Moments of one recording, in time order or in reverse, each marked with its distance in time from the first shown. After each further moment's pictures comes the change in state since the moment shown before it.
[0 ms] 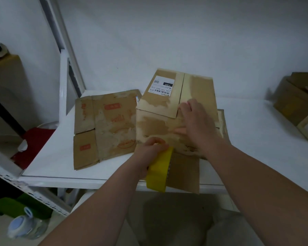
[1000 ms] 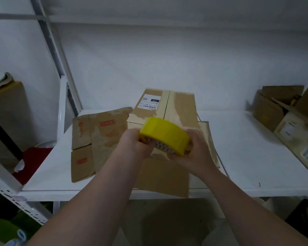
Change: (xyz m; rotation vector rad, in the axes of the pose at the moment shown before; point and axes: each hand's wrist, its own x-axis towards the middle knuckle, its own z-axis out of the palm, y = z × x) left_hand -0.047 0.081 0.028 -0.893 0.221 -0.181; right_hand -0.084 -0.003 -0.023 0.848 0.216 0.165
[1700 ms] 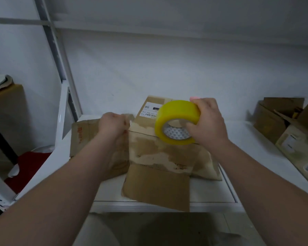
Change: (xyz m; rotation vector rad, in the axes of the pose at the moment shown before) left_hand 0.032 0.076 0.000 0.851 0.202 0.791; right_hand 0.081 -0.053 -0.039 -0.461 0.087 0.032
